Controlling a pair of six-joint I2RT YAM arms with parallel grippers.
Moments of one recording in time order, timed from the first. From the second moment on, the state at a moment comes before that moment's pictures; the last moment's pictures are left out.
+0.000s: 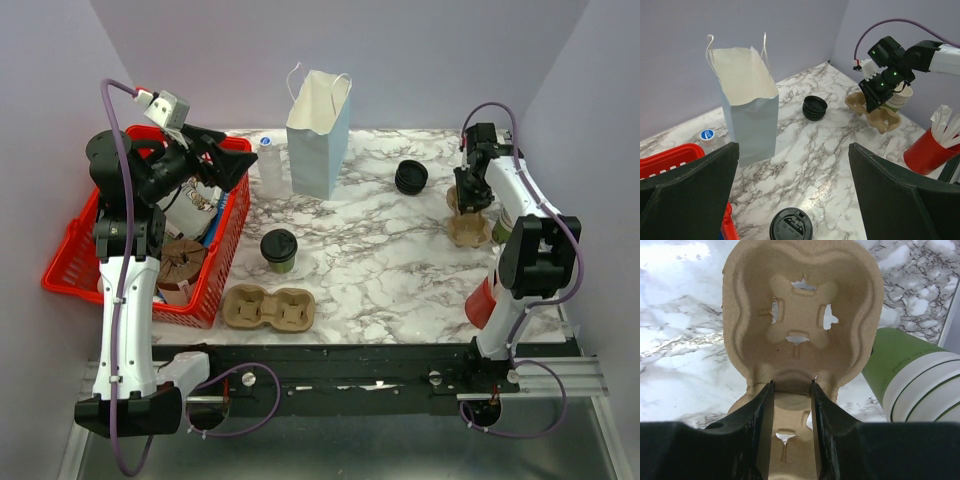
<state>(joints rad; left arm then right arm) 0.05 1.07 1.40 -0.26 0.82 -0.22 0.01 1.87 1.61 -0.93 0.19 -0.04</state>
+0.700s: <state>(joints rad) 0.05 1.07 1.40 -0.28 0.82 -0.20 -0.08 1.96 1.57 -0.88 0.22 -0.16</state>
